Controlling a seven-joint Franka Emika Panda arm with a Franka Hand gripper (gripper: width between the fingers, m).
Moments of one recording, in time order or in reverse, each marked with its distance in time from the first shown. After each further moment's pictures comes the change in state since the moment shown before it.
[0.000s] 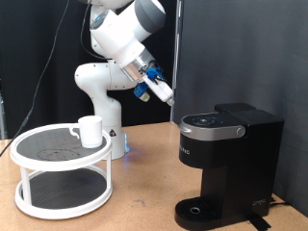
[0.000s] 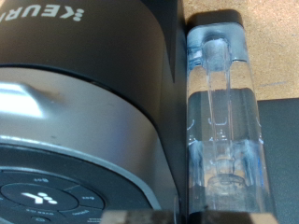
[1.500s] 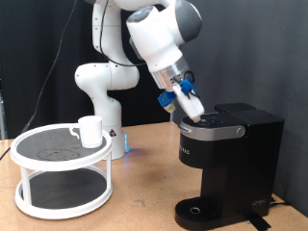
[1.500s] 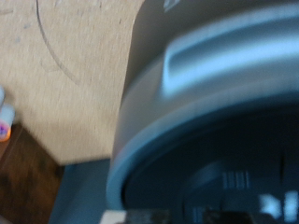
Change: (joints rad) arm 0.036 0.313 0.080 0.335 -0.128 0.089 0.250
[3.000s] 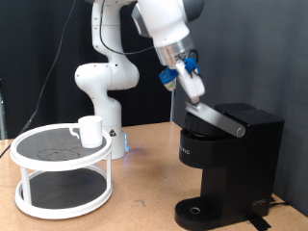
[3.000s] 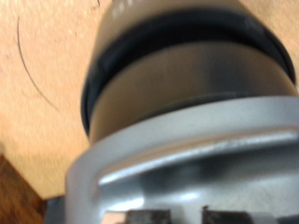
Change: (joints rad) arm 0.006 -0.034 0.000 0.052 -0.225 -0.130 0.228
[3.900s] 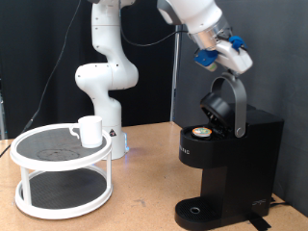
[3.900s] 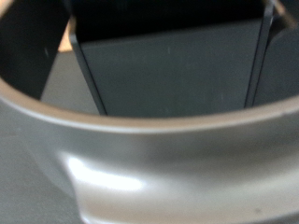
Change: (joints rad) arm 0.088 -0.001 0.038 0.123 0.236 -0.104 -0.054
